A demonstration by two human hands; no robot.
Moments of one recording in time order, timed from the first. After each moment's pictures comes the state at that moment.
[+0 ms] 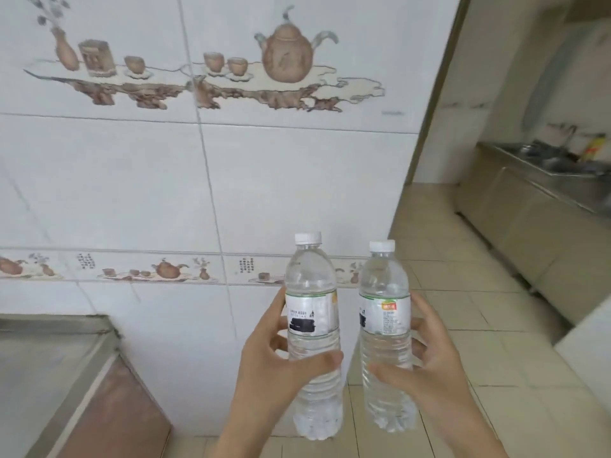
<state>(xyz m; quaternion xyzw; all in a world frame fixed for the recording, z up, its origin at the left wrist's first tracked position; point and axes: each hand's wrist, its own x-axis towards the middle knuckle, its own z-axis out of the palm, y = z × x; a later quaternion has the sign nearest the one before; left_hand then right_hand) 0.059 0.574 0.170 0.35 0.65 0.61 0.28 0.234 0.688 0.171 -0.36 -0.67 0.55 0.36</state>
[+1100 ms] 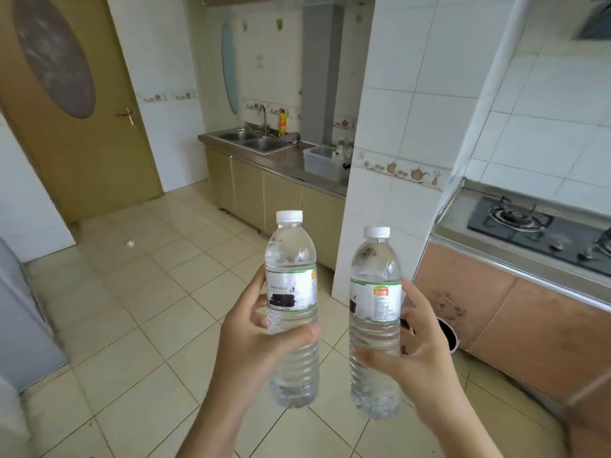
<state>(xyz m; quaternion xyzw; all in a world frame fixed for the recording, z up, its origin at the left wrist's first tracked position) 0.388 1.136 0.187 0.58 0.46 0.47 0.49 0.590 1.067 0.178 -0.59 -0.46 0.32 0.58</state>
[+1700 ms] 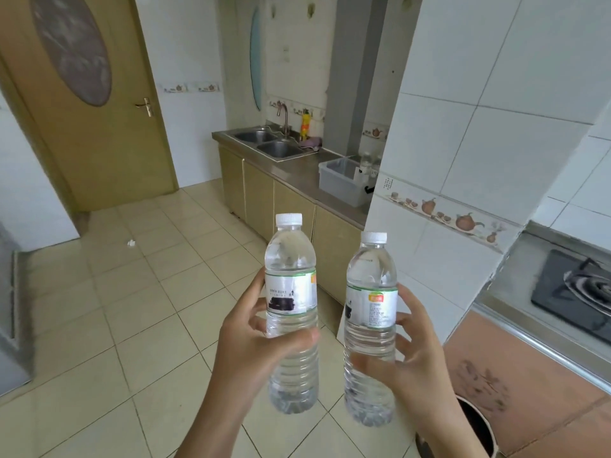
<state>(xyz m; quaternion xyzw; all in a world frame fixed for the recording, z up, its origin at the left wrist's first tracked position) 0.553 1.413 0.176 0.53 0.49 0.50 0.48 0.760 1.371 0.168 -0.56 -0.51 0.37 0.54</state>
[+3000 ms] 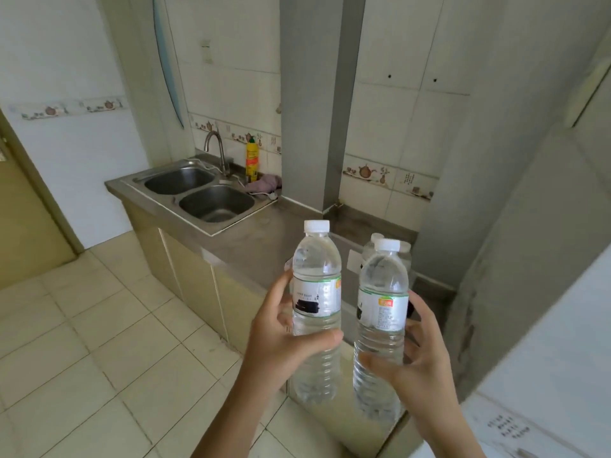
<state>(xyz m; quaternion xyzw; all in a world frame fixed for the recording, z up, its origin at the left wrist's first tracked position) 0.751 2.172 0.166 0.61 0.40 0.43 0.53 0.924 2.086 0.148 -0.62 -0.43 0.26 0.60</state>
